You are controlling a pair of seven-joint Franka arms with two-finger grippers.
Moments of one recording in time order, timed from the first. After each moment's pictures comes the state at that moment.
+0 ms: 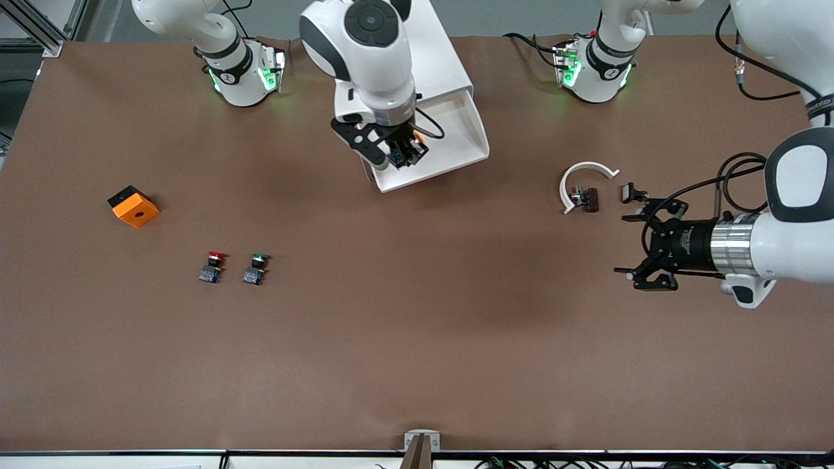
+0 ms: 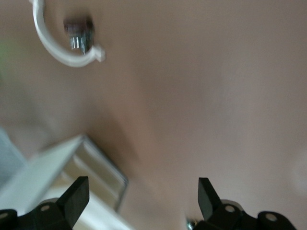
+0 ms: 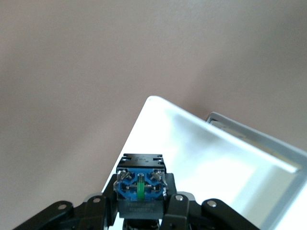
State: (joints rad) left arm -0.24 0.52 0.25 -1.17 -0.50 1.39 -1.35; right arm 0.89 0.32 -0.04 -1.58 0.09 1.91 1.59
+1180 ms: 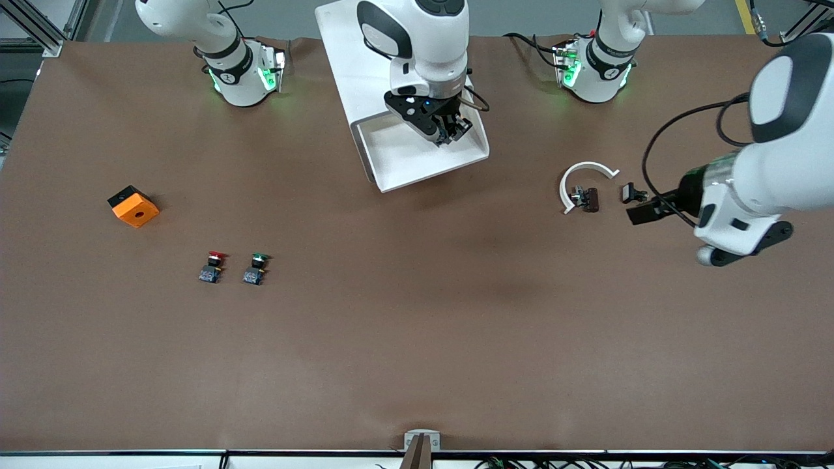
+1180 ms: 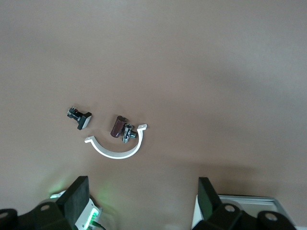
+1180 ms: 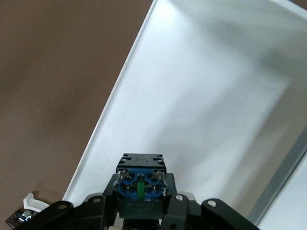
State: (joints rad) left arm -0.27 0.30 0.09 -1.34 -0.12 1.39 -0.53; right arm 1.04 0.38 -0.04 -1.53 0.08 1.93 1.74
